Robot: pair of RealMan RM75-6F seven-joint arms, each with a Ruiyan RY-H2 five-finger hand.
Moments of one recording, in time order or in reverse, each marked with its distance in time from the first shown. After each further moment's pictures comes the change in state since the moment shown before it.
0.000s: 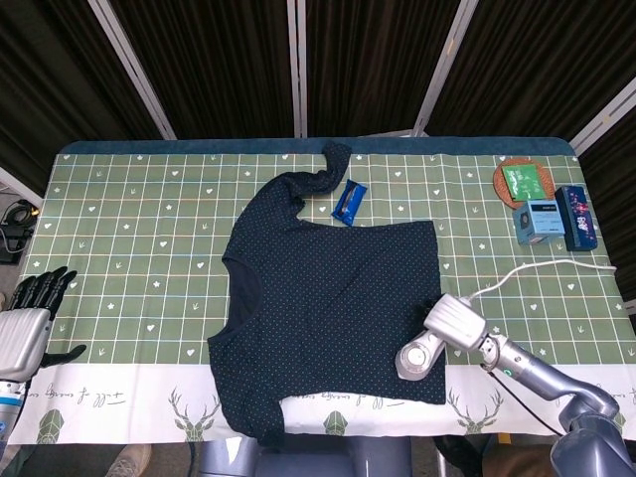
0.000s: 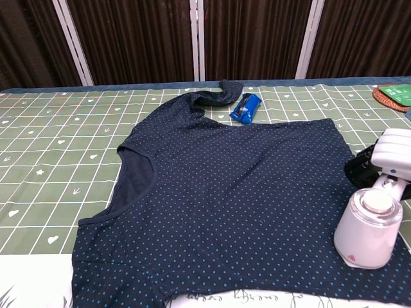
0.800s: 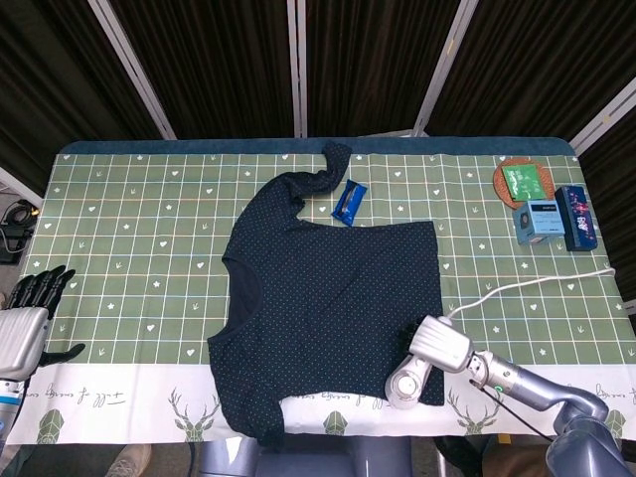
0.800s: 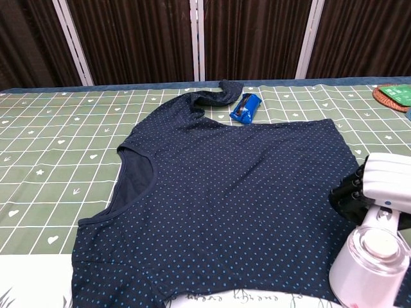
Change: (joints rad) left arm -0.002 0.002 -0.003 0.006 -0.004 -0.004 -0.010; right arm 0.002 -0.019 -0.063 -0.047 -0.078 0.111 -0.028
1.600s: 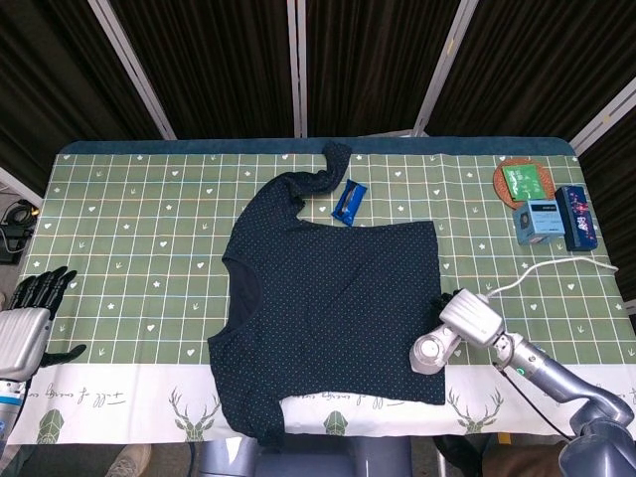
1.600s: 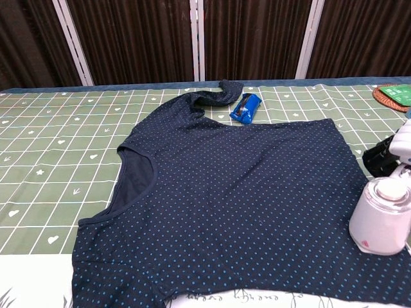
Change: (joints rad) left arm -0.001 -0.001 0.002 -0.002 0.000 -0.003 -0.002; right arm -0.031 0.038 0.098 0.063 0.121 -0.133 0.042
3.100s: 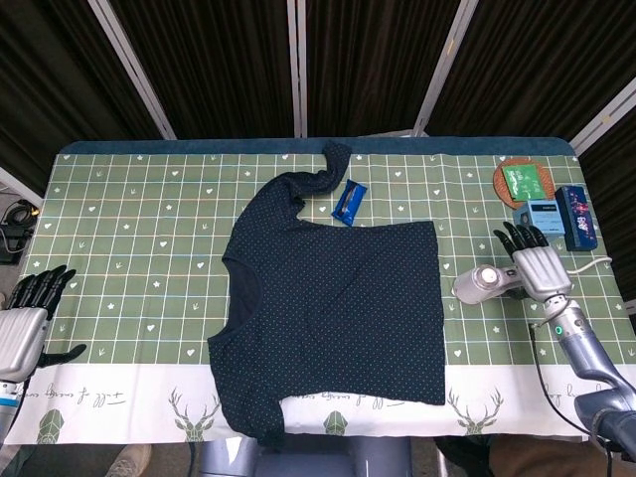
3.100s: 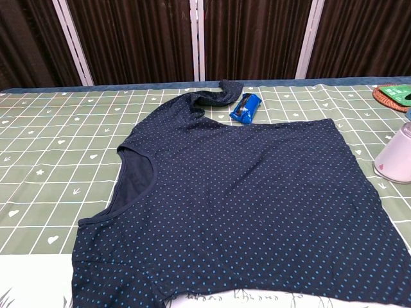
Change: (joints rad) left arm 0.005 0.025 0.002 -0.016 0.026 0.010 -0.044; right arm 0.018 0.335 0.282 -0.592 0.346 -0.536 -0.266
